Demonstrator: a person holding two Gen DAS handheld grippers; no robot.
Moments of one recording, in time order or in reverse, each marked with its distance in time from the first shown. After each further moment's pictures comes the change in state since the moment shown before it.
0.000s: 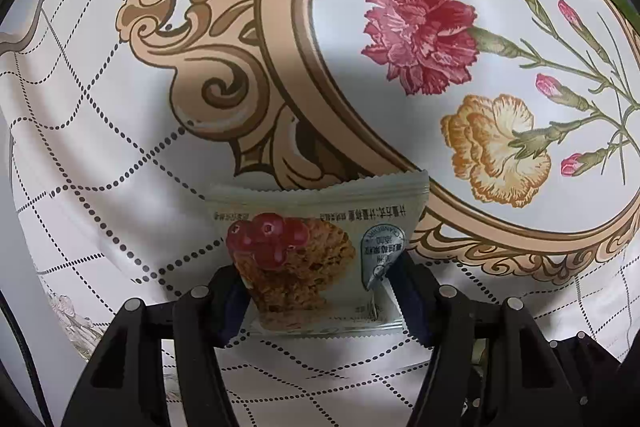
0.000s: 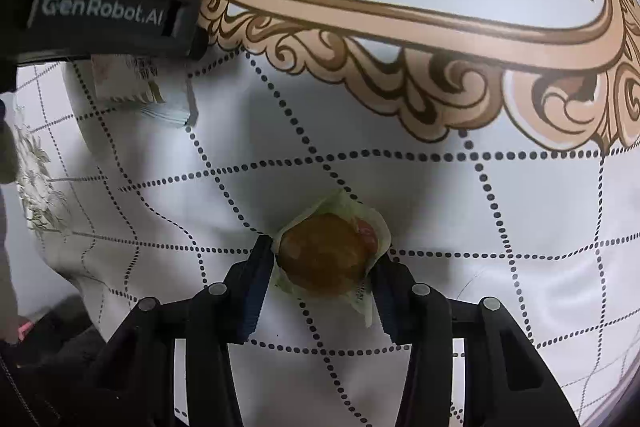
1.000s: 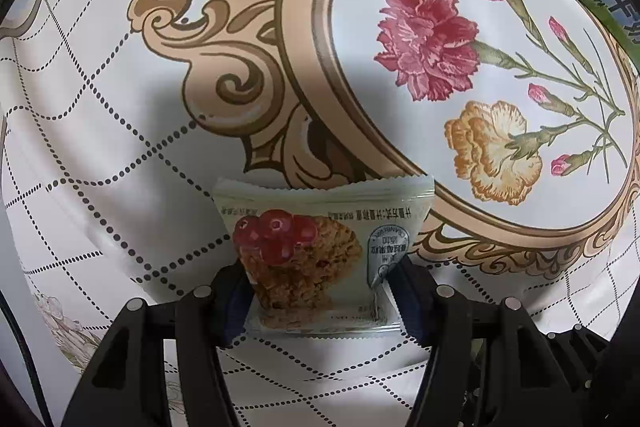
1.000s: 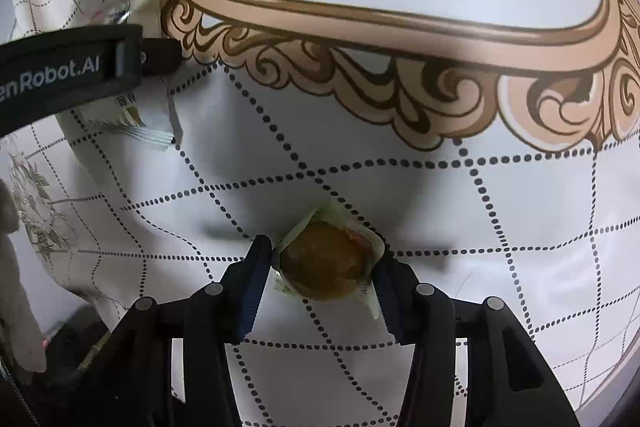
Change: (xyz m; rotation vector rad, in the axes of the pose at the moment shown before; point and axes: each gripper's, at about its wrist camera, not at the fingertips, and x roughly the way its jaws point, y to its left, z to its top) left arm -0.002 0.019 -0.010 -0.006 -0.044 -0.080; right arm -0.017 -0.049 0.035 0.086 0.083 -0.033
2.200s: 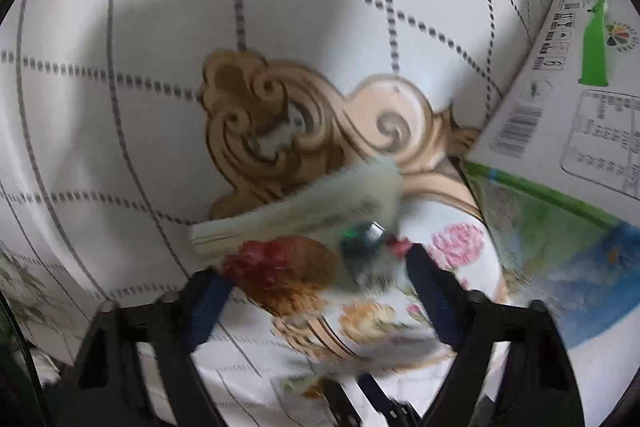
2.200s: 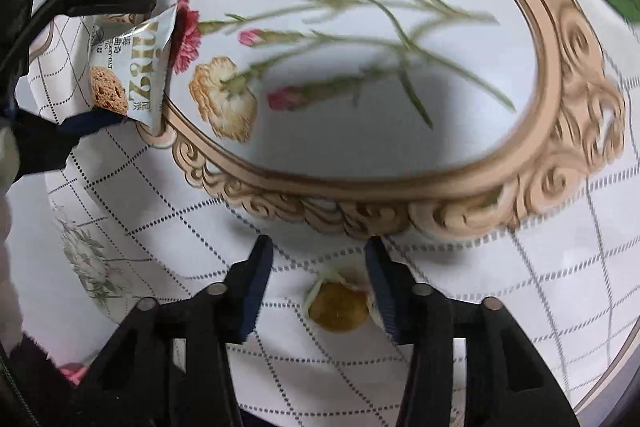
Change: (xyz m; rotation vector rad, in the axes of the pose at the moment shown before) left arm -0.034 0.060 0.057 -0.625 0.106 -0.403; right arm -0.127 -0.039 0.048 0.101 -0.061 0.129
